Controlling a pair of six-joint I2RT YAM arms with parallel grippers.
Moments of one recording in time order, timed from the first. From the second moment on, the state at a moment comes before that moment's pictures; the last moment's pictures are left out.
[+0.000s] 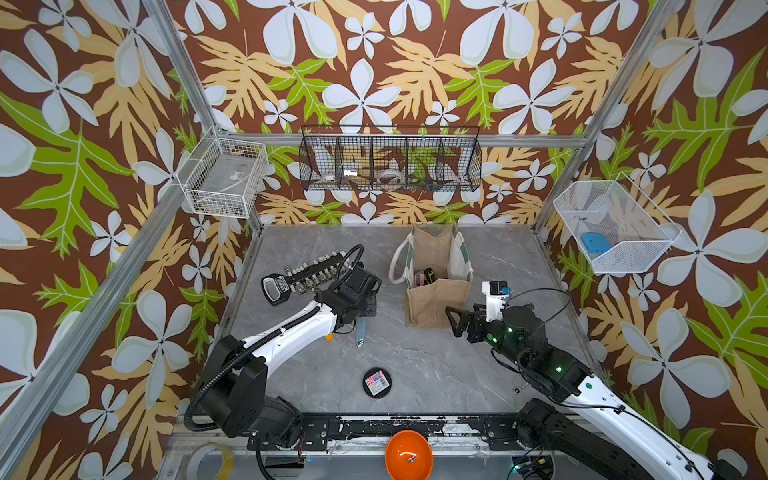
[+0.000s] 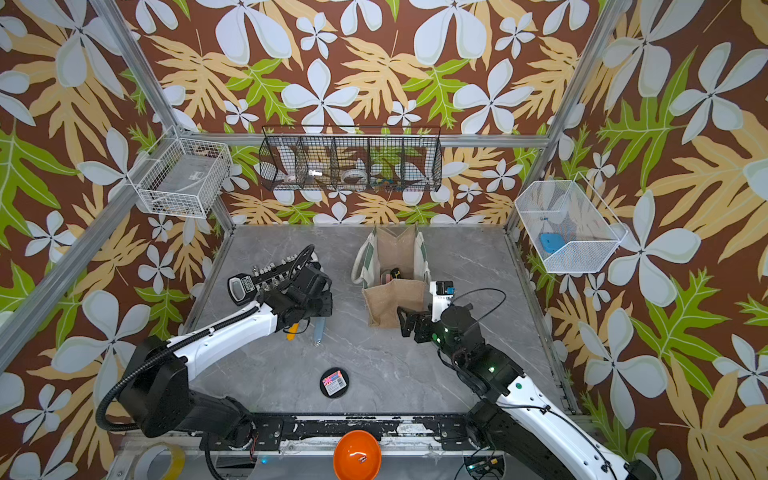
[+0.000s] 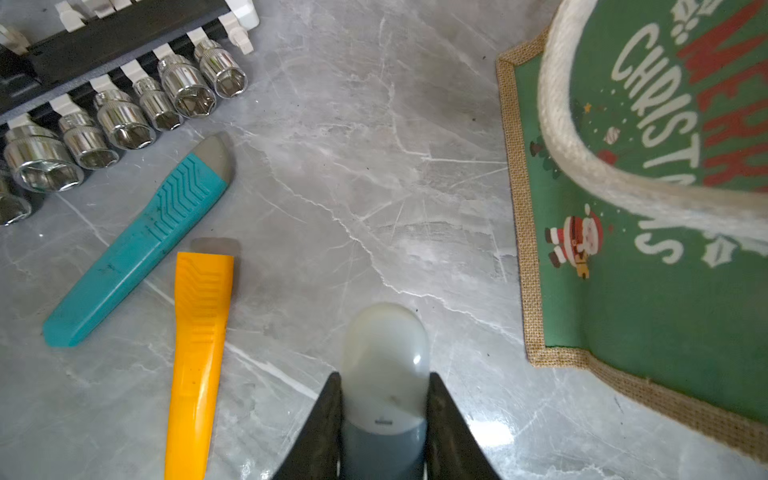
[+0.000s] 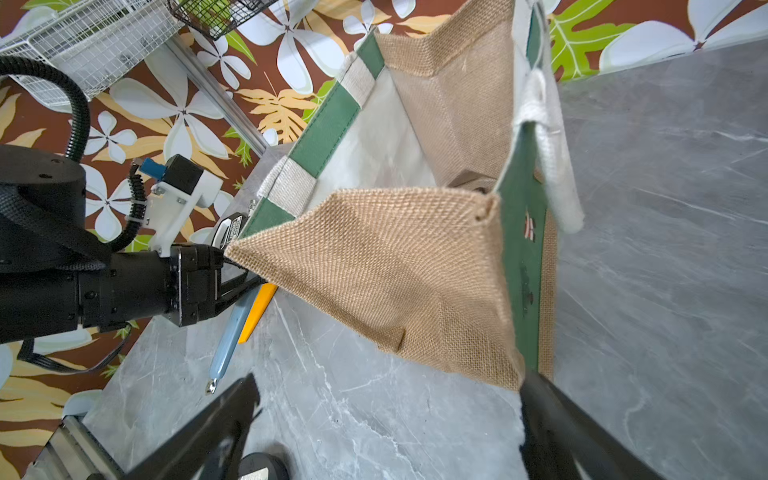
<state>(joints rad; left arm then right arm) -0.61 1.45 1.00 -0.49 -0.23 -0.53 0.65 0.71 0.62 -0.30 0.12 0.51</state>
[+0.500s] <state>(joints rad) -0.66 1.43 1.15 -0.55 -0.23 -0.53 0.65 0.69 0.62 -0.30 0.12 0.52</state>
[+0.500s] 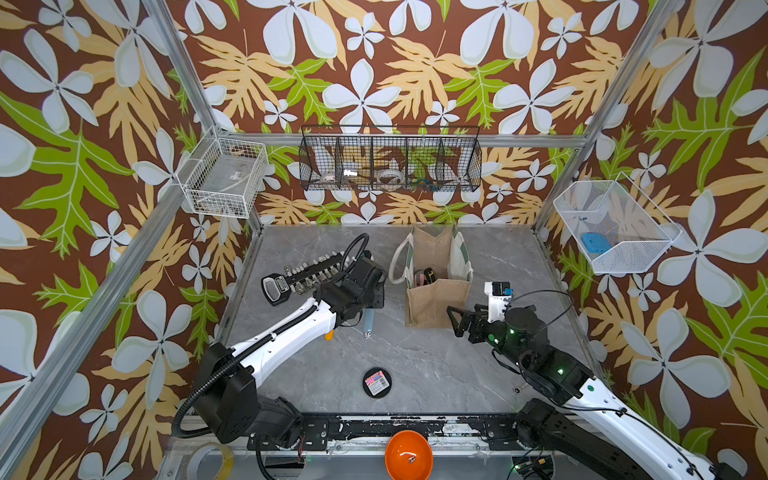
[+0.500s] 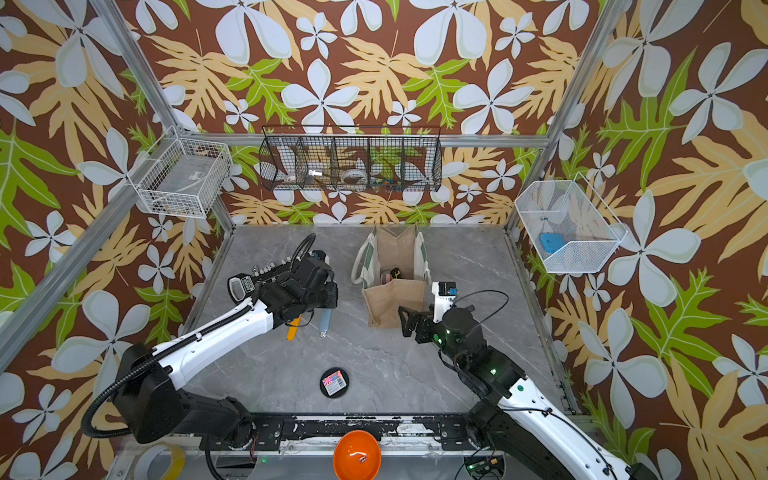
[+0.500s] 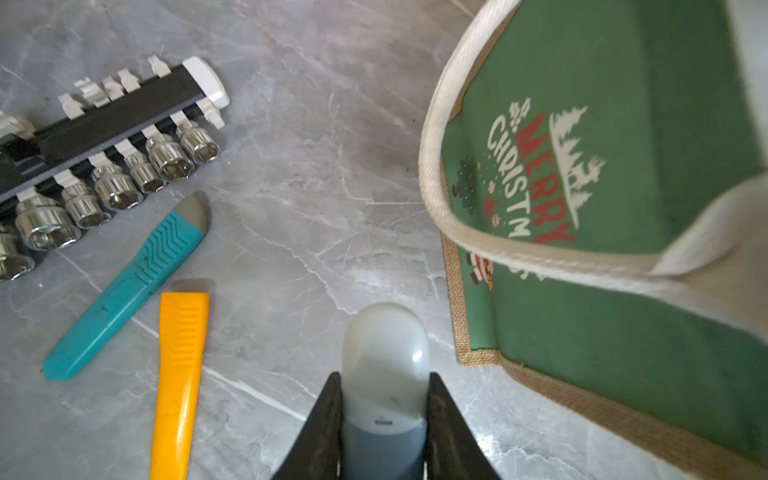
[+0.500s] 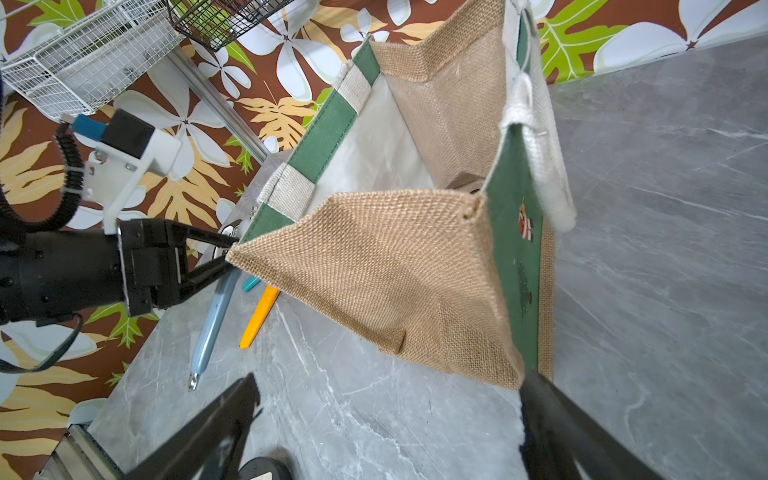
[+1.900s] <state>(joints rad) -0.84 1.94 2.10 -0.79 -0.20 -0.40 0.65 0.54 0.56 -0.36 0.15 0.53</state>
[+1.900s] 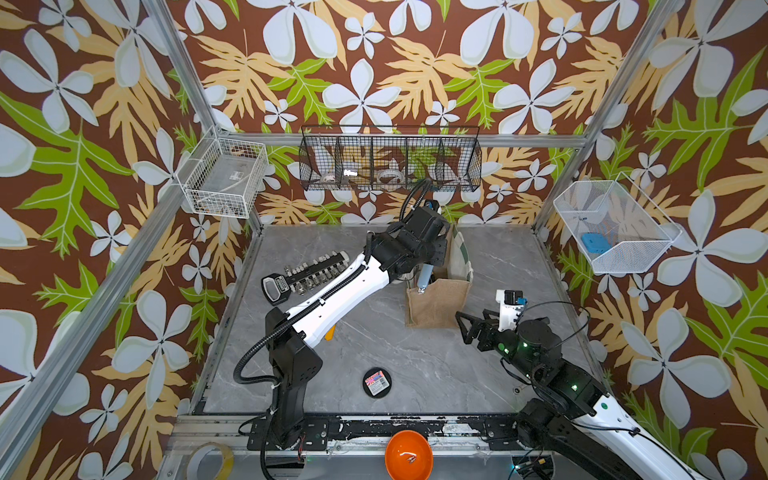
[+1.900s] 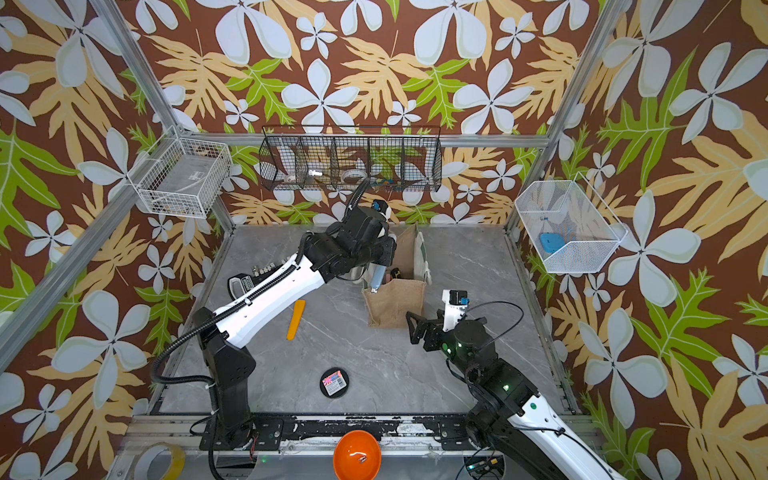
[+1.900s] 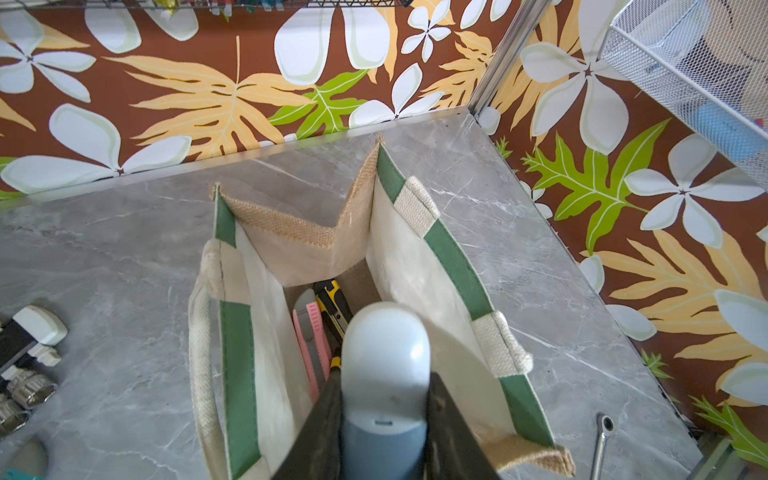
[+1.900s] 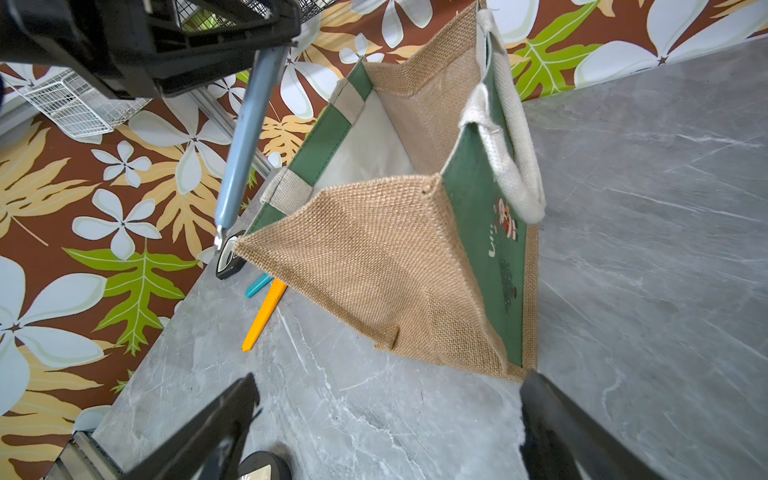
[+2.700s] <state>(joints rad) -0.80 2.20 2.24 -0.80 -0.25 -0.29 0.65 0.53 0.53 -0.37 0.15 0.55</state>
